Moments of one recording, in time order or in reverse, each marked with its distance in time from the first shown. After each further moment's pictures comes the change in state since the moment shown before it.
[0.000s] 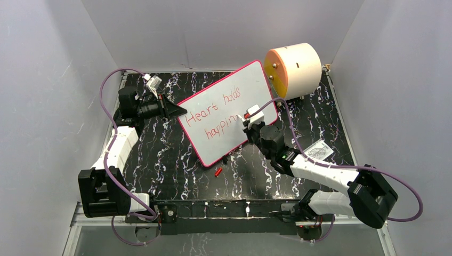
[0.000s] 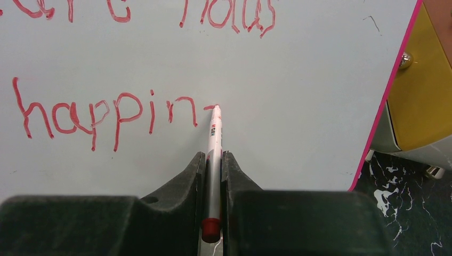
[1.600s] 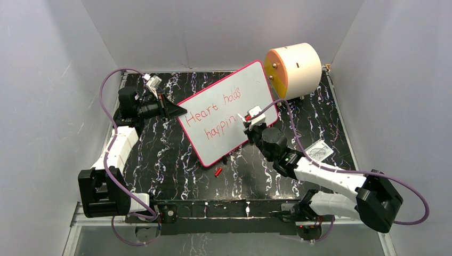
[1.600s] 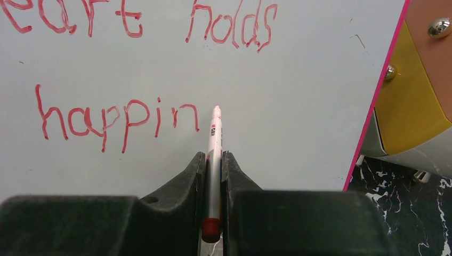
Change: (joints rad) left arm 0.000 0.000 -0.001 0.007 0.000 -0.006; right arm 0.044 -0.066 0.000 -0.029 0.038 -0.023
